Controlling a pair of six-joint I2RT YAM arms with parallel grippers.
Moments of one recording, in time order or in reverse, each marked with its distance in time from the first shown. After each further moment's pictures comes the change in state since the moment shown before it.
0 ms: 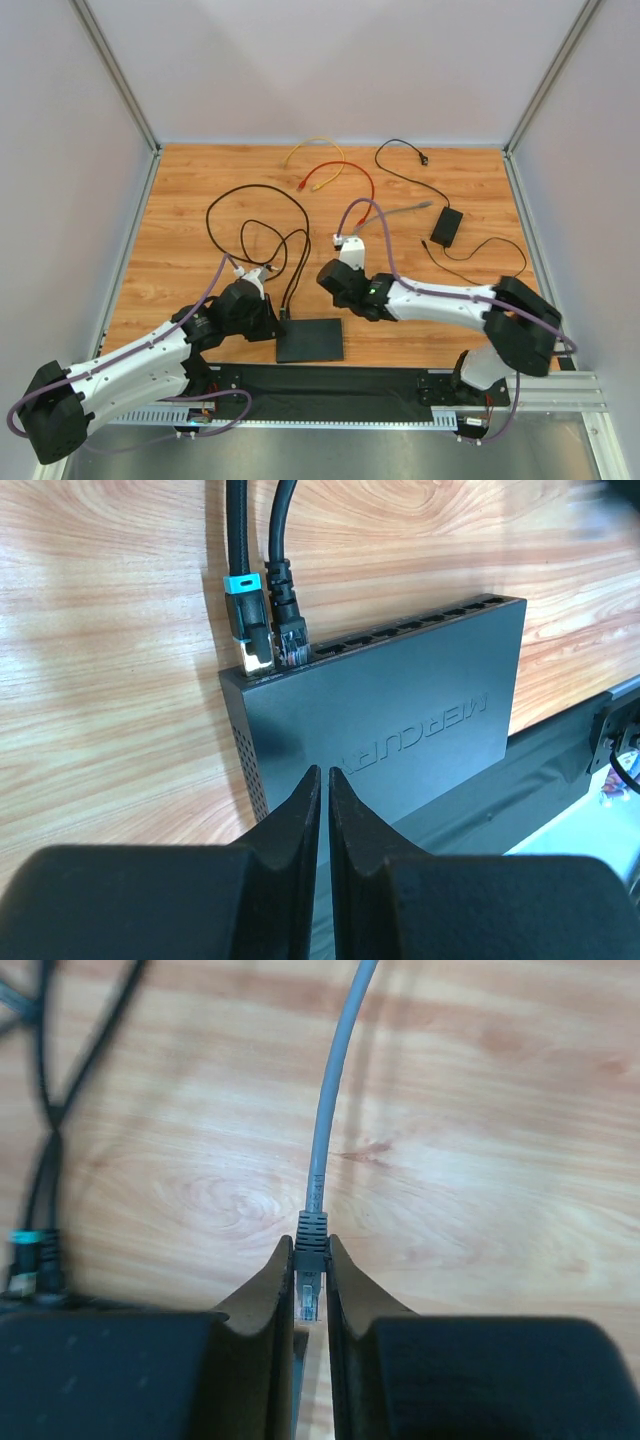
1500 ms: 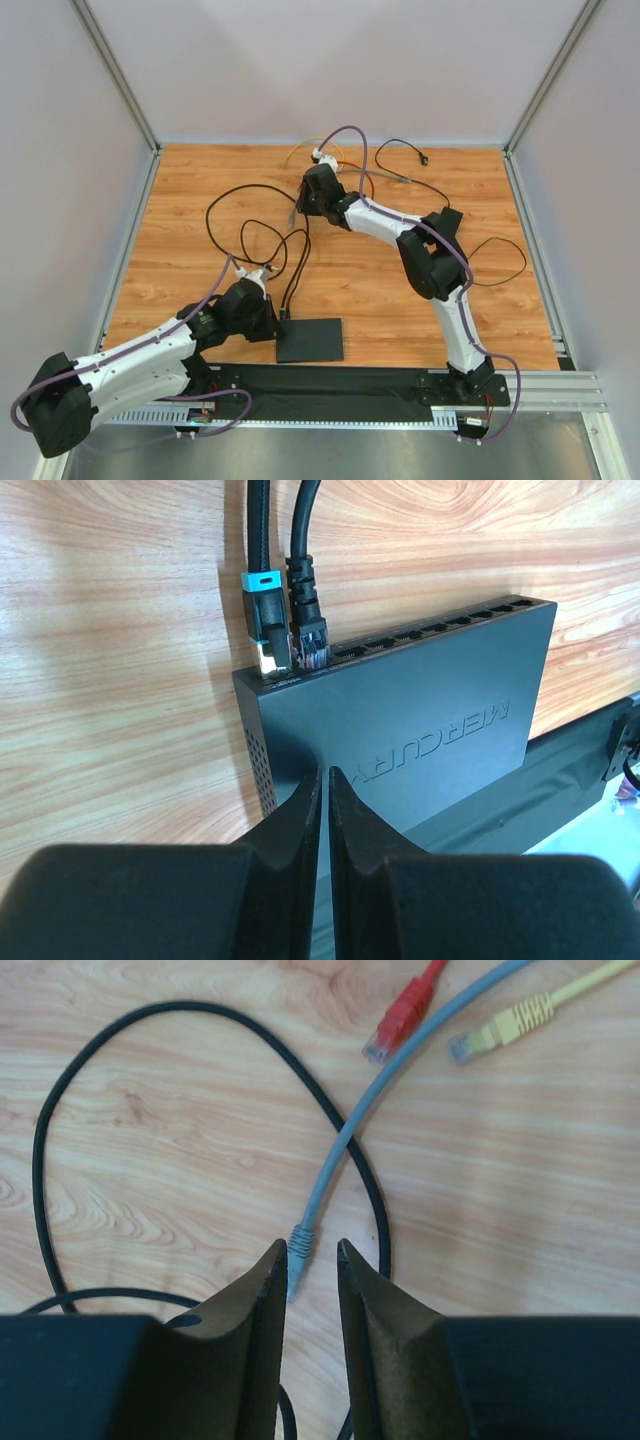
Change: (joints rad) left arm 0.000 0.060 0.000 0.012 -0.006 -0.009; right arm -0.400 0.624 0.792 0.239 -0.385 -0.174
